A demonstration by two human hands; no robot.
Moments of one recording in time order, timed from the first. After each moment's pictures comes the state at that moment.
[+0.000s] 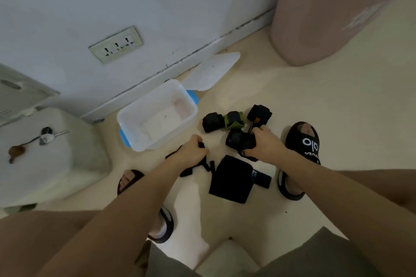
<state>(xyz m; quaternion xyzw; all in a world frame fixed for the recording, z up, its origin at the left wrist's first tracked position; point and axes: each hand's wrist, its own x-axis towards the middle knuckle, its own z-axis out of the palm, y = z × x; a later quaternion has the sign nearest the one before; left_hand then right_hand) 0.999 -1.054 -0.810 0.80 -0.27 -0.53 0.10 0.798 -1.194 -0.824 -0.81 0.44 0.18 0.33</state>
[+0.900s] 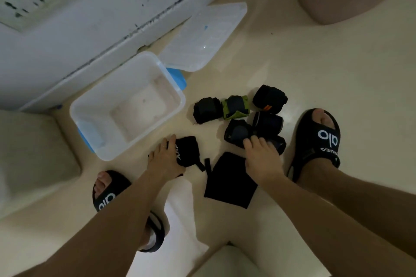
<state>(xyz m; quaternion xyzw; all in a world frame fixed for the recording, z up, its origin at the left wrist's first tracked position) 1.058 -1.033 -0.984 0.81 -0.37 -0.44 -0.12 0.805 -1.175 -0.963 -0.87 0.39 0.26 0.16</state>
